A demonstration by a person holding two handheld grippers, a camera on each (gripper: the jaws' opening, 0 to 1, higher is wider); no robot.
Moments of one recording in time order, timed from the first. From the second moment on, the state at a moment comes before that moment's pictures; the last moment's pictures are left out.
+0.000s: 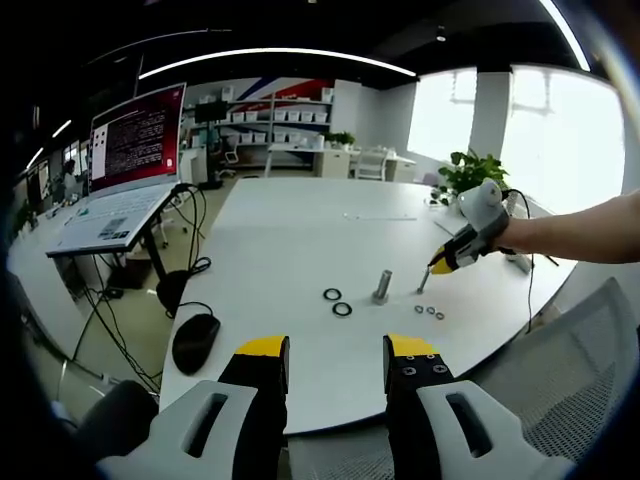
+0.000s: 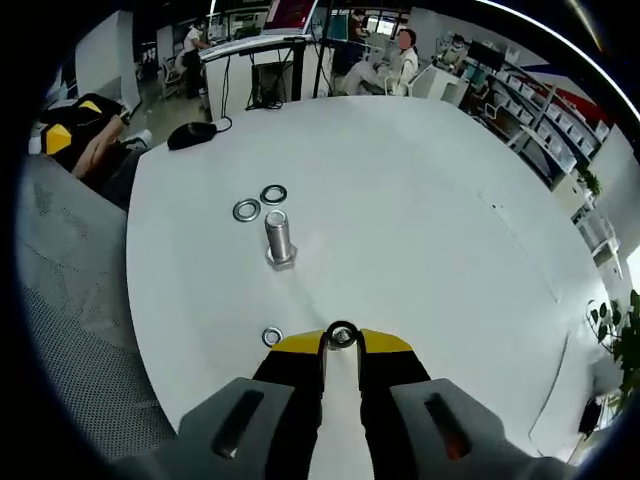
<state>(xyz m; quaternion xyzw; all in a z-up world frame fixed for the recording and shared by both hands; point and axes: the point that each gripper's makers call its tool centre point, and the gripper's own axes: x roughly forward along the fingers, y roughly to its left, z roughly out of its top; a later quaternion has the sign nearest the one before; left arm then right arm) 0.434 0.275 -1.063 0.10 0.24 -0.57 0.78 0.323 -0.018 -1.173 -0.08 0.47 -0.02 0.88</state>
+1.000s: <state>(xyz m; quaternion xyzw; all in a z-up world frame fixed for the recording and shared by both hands) 0.433 0.275 -1.063 0.10 0.24 -0.57 0.78 0.320 -0.021 -1.178 -0.08 0.52 0.01 0.85</state>
